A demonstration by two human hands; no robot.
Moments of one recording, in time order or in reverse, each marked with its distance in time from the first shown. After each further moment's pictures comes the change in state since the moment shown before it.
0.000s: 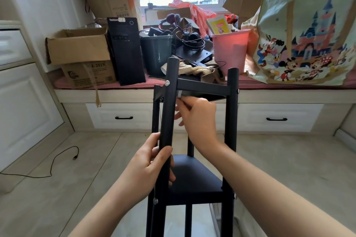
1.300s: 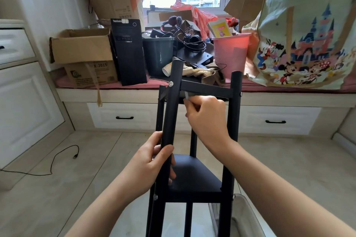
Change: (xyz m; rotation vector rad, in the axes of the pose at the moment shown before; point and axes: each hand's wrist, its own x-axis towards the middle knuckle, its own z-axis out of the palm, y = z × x) left_hand 0.000 0.000 -0.007 -0.014 -0.049 0.003; right_hand 0.000 -0.009 -0.021 -0.210 0.034 -0.114
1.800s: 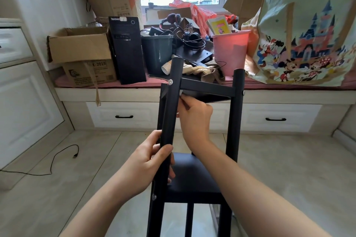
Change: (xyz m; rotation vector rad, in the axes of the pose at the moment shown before) left_hand 0.001 0.002 -0.003 -0.011 -0.028 -0.007; right_hand -0.002 0.008 0.049 0.203 0.187 0.027
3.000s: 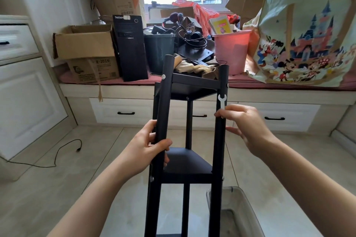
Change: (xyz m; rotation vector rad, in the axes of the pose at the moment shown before) left_hand 0.009 -0.010 -0.010 0.026 0.034 -0.009; right_hand 0.004 -0.005 -0.133 0.209 -0.380 0.659
